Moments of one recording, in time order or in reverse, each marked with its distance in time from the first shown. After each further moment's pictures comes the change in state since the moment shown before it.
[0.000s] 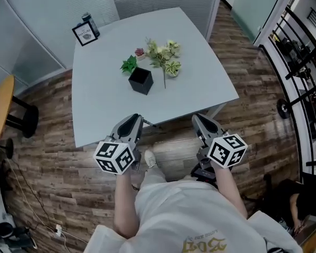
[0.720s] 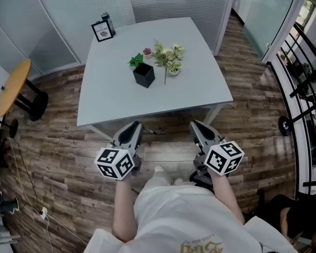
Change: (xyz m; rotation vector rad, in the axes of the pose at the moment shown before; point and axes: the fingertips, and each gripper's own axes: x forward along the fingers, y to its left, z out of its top) left arm -0.075 -0.101 -0.037 -0.021 -0.077 0.121; right arm -0.104 0.025 -0.009 -0.048 -0.007 0.155
